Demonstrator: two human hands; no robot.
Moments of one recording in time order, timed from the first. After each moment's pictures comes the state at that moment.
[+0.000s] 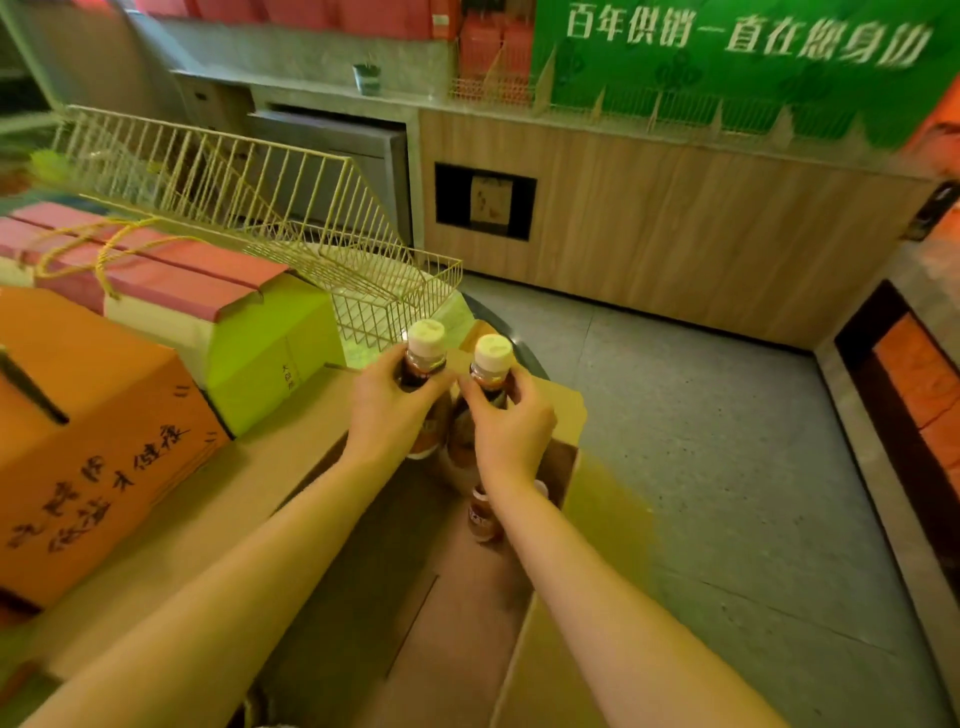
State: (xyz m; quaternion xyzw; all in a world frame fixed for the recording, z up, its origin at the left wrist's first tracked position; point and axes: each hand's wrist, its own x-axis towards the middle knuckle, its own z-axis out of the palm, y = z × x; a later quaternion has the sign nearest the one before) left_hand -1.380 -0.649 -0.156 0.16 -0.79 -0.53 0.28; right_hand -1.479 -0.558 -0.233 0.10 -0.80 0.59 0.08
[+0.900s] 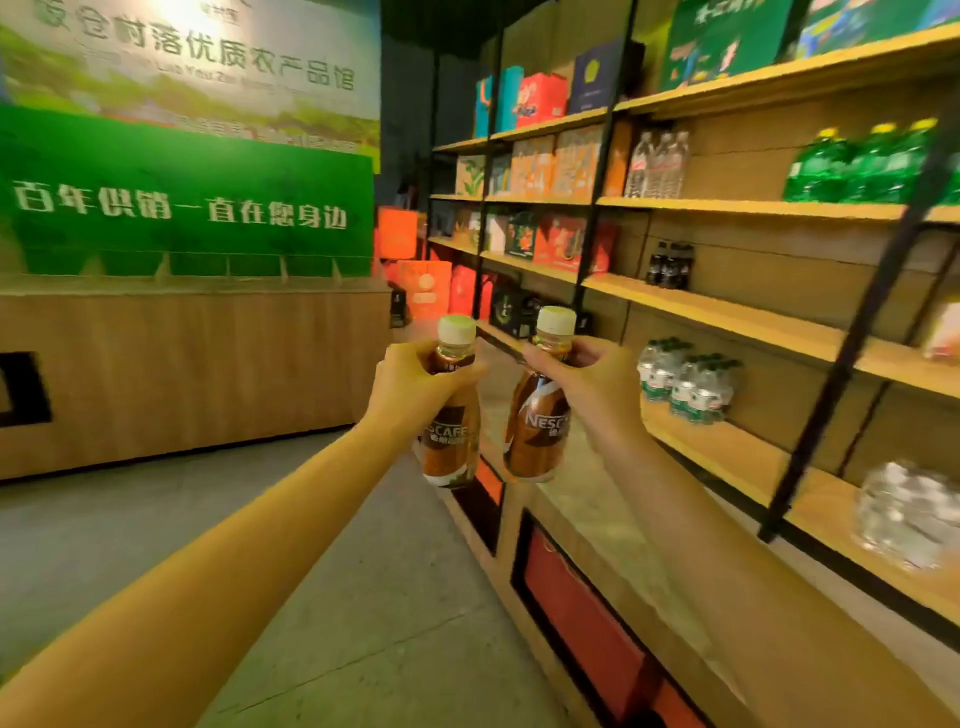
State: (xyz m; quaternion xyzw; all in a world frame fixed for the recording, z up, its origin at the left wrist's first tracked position) left_hand -1.361 0.018 0.031 -0.24 -0.75 -0.61 0.06; right_hand -1.301 0.178 0.037 -0.06 -0.75 0.54 0.37
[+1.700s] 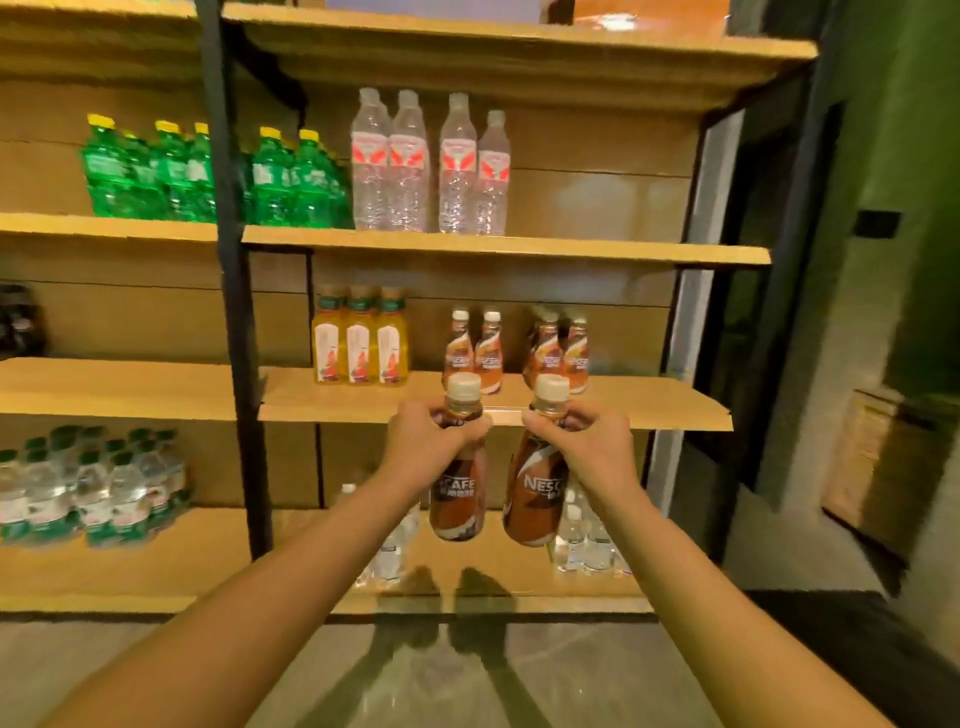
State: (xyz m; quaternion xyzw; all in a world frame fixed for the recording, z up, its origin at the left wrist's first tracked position) left_hand -1.170 0.689 0.053 -0.58 -0.52 -0.56 -0.28; right_hand -1.004 0.706 0.042 -0.46 -0.58 0.29 0.61
